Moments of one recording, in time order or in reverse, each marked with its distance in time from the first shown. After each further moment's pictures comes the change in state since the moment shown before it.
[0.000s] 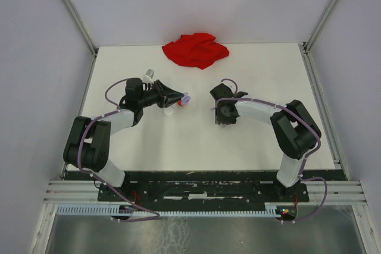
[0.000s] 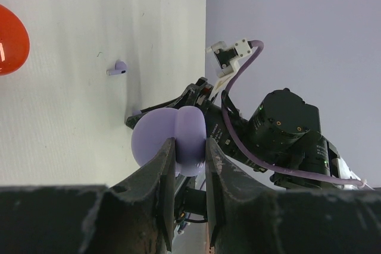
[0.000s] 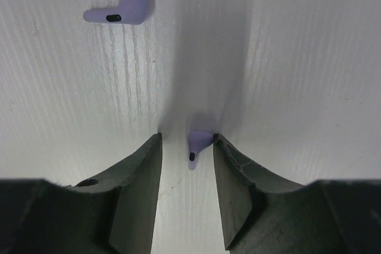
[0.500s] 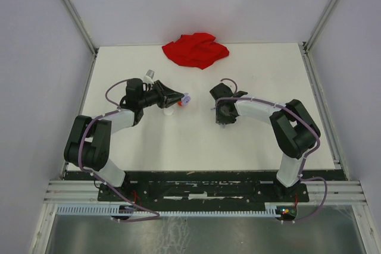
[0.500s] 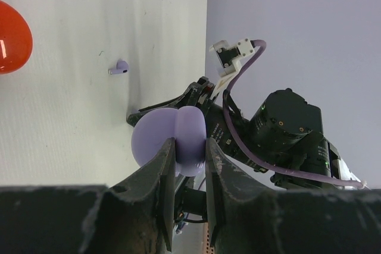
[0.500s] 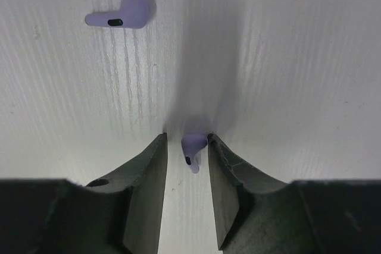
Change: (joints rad) left arm 0.000 0.013 0.000 0.002 0.000 -0.010; right arm -0.001 0.006 0.008 -0.004 0.001 -0.003
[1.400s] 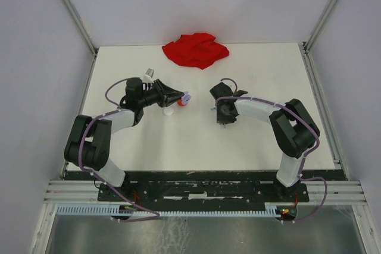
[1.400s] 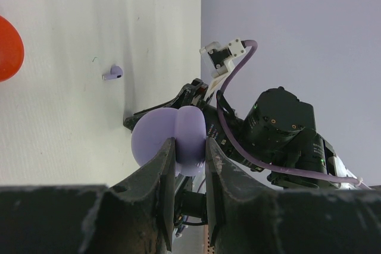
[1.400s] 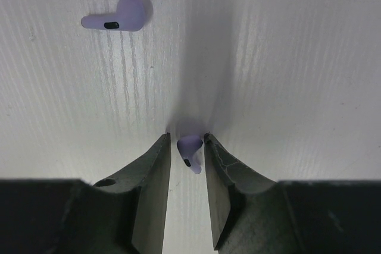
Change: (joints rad) left arm 0.000 0.004 0.000 0.041 0.000 -0.013; right arm -0.006 0.011 0.016 -0.013 0.000 -0.006
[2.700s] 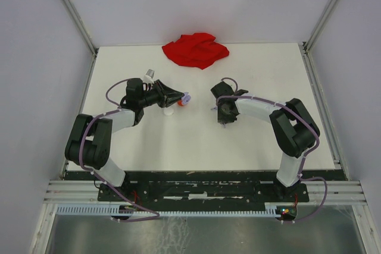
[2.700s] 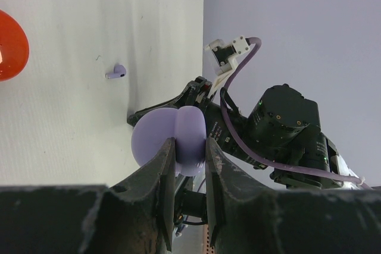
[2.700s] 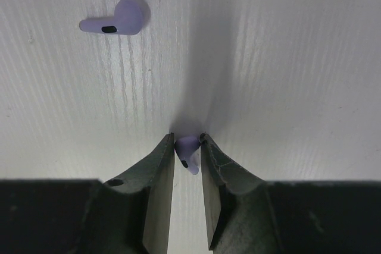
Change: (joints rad) left arm 0.000 0.013 0.000 0.001 0.002 -0.001; right arm -0.011 0.005 0.004 -0.005 -0.017 -0.012
